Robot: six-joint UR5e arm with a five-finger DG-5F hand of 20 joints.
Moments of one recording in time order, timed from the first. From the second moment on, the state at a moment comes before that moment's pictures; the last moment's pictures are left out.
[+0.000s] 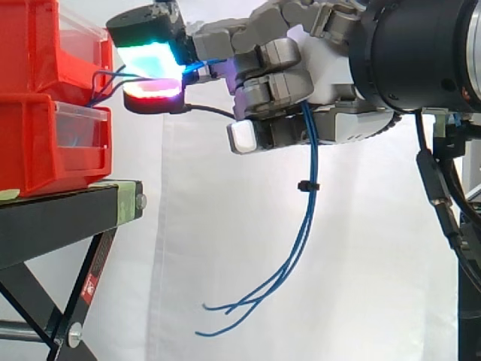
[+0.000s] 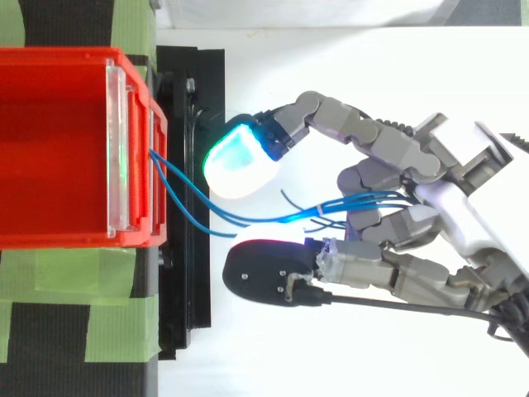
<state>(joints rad) 0.49 -2.00 -1.66 -2.11 -0.30 -0.68</state>
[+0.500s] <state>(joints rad) 0.49 -2.00 -1.66 -2.11 -0.30 -0.67</state>
